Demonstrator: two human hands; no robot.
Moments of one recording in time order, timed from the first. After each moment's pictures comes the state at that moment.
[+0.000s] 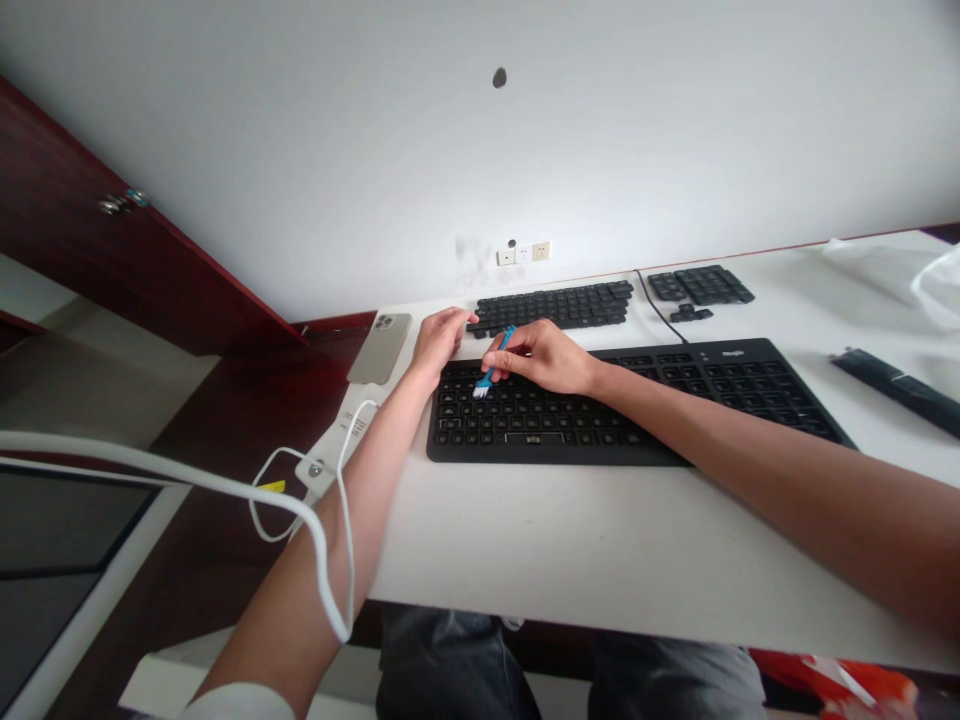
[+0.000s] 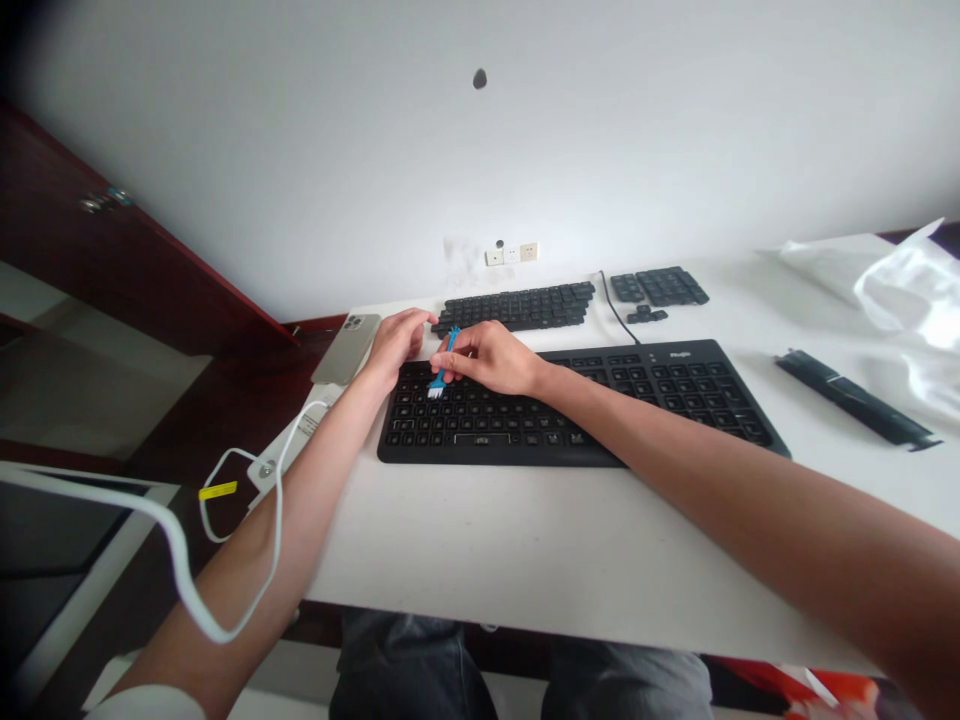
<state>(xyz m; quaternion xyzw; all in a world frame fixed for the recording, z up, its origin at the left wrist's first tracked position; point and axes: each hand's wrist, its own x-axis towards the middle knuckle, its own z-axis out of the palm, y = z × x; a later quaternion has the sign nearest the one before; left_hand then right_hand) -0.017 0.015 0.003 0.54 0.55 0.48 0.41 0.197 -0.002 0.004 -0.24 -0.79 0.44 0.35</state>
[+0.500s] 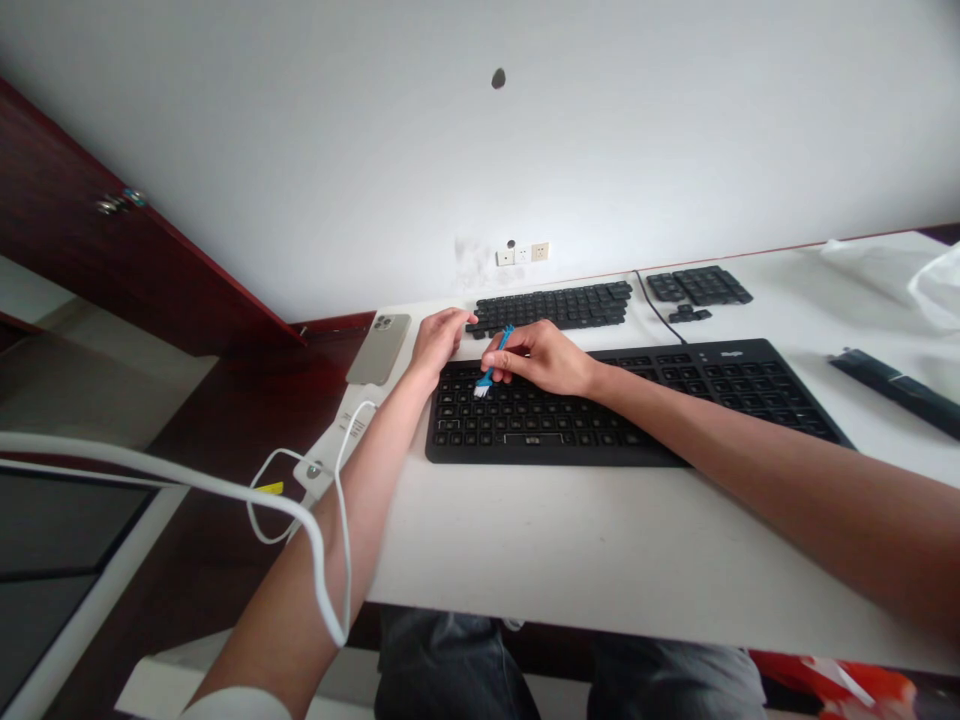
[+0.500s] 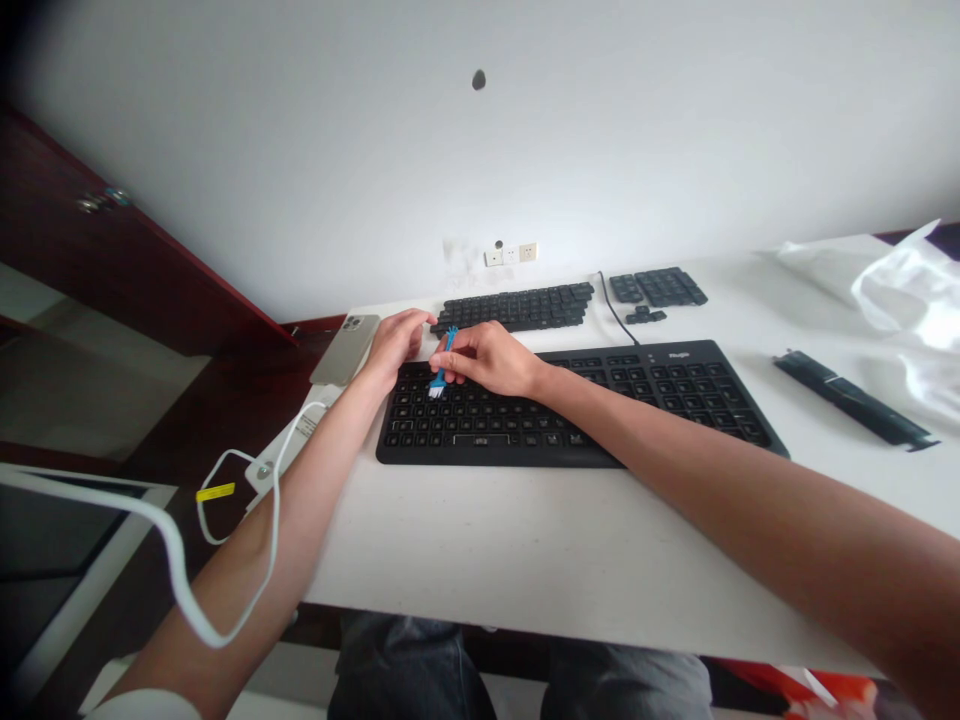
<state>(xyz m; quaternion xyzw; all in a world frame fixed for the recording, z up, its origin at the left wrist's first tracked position) -0.017 0.014 0.004 0.55 0.54 0.49 0.42 0.197 -0.004 0.004 -0.25 -0.79 0.45 0.35</state>
